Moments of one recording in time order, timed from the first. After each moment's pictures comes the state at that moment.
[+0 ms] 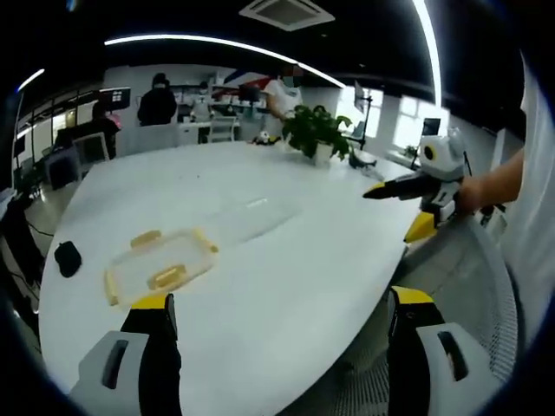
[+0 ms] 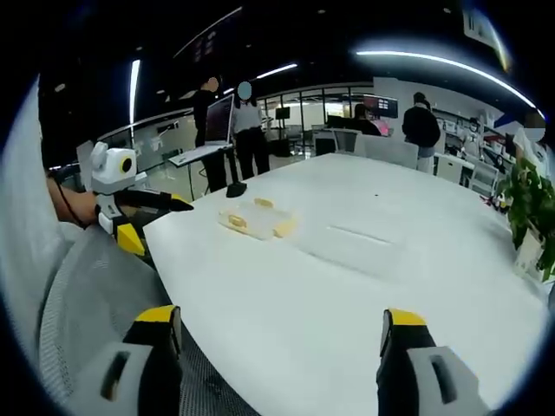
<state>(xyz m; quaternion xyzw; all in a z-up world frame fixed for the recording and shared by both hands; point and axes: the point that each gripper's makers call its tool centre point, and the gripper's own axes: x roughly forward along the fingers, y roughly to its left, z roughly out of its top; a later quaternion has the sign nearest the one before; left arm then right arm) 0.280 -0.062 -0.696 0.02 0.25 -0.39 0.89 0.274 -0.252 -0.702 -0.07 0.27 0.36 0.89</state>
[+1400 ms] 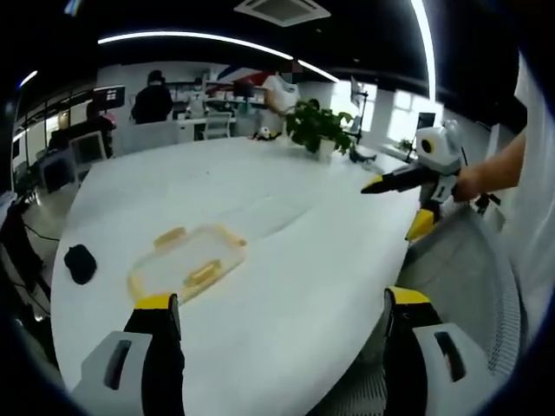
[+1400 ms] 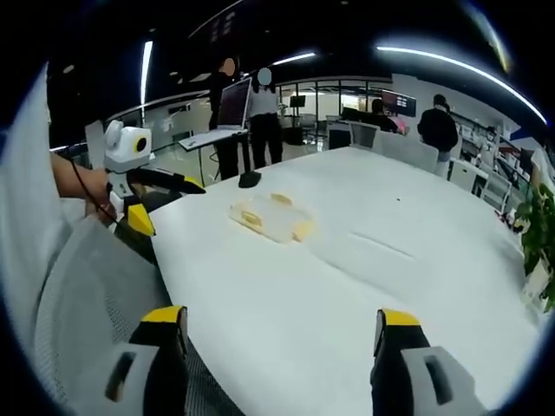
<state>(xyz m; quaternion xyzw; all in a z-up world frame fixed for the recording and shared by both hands) 0.304 -0.007 -0.698 0.03 0.26 -0.40 0.88 0.291 -0.199 -0.706 -0.11 0.29 0.39 0.86</state>
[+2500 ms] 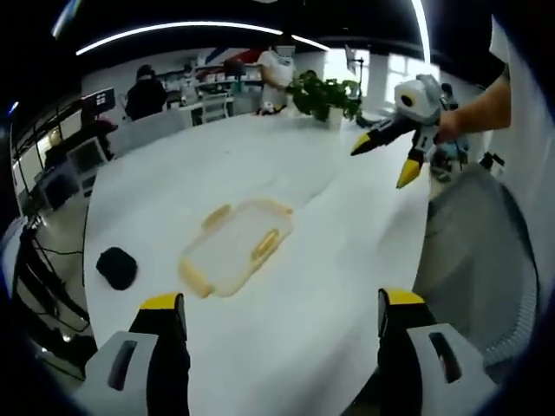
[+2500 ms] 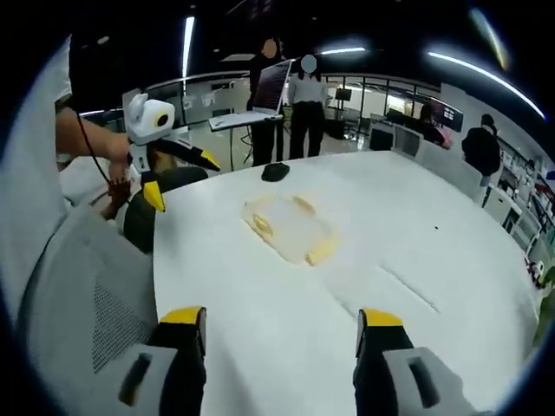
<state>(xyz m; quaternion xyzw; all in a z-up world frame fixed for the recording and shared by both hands) 0.335 0.067 -0.718 0.12 0.30 -0.40 0.86 0.345 -0.161 -0.712 -0.17 0.30 0.48 0.81</state>
